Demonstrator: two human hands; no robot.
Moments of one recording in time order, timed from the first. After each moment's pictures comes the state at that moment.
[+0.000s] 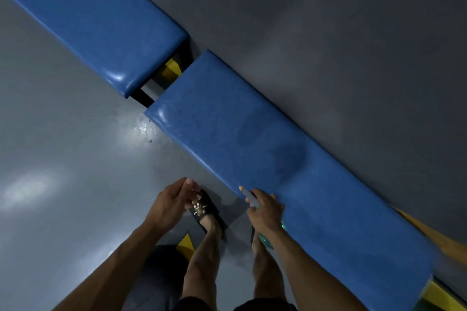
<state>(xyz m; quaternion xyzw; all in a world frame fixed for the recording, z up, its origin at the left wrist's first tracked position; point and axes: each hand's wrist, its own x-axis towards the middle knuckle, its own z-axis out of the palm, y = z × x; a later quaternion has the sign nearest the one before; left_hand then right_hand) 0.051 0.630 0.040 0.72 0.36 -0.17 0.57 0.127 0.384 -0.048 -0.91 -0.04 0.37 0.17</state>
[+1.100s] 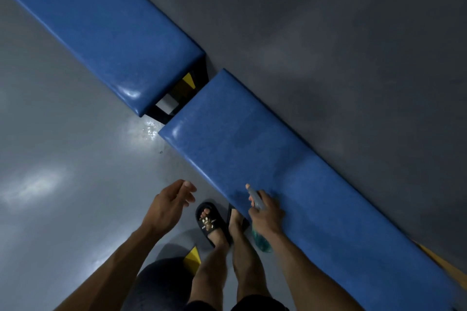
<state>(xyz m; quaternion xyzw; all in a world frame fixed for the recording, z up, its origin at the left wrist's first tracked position) 0.096 0.707 0.027 0.74 0.37 -0.18 0.53 0.188 0.465 -0.033 -0.88 0.04 0.40 0.26</state>
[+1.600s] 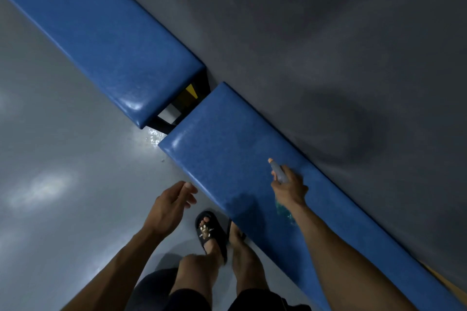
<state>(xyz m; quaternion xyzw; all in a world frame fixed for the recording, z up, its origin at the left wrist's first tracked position) 0.132 0.706 0.039 0.74 0.37 -0.17 0.53 0.314 0.451 -0.055 -0.90 0.03 0.36 0.23</state>
